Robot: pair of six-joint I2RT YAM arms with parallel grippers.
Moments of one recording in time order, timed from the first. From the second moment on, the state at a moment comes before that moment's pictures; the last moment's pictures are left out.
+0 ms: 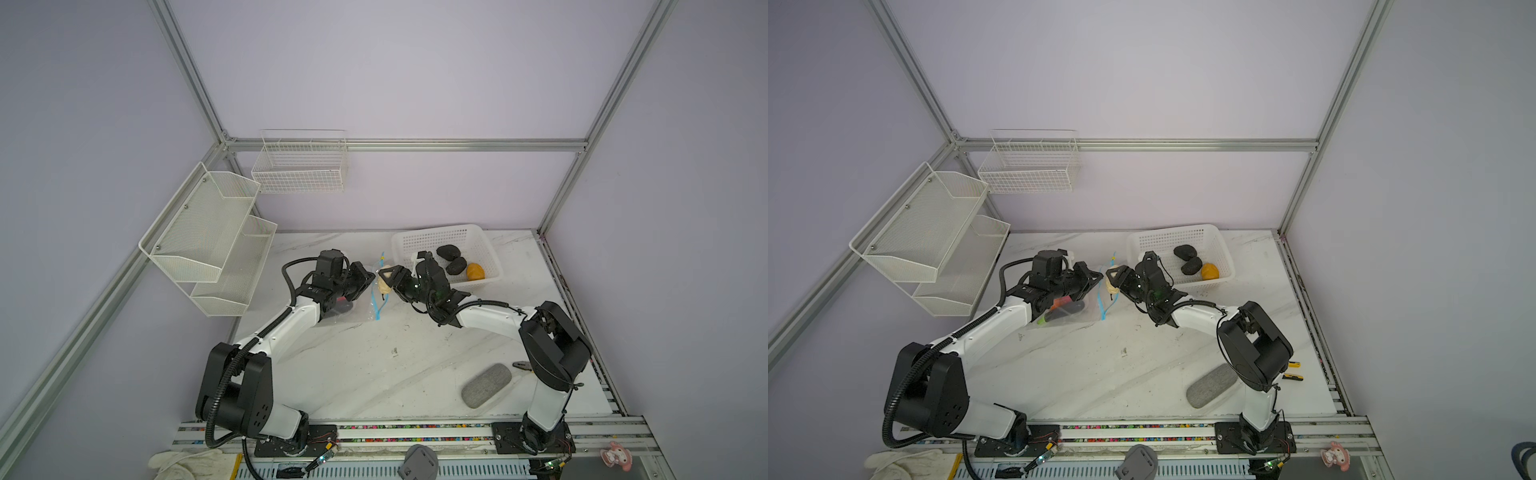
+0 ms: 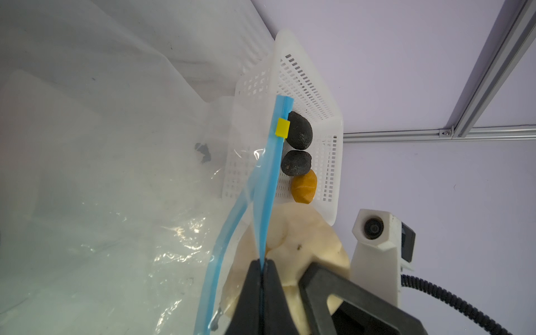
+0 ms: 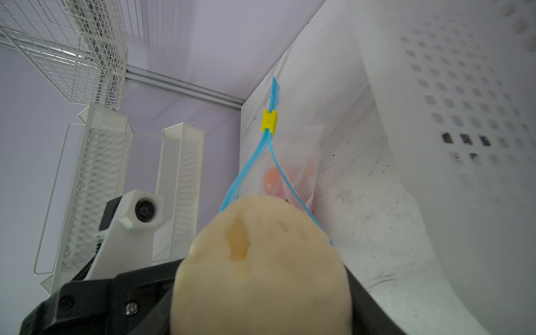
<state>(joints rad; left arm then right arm) -0.29 1.46 1.01 -0.12 0.36 -1.06 0.75 1.82 1.14 0.35 -0.14 1.21</state>
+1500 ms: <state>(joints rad) -0.29 1.40 1.01 -0.12 0.36 -1.06 0.78 1.93 1.26 0.23 -0.15 1.07</state>
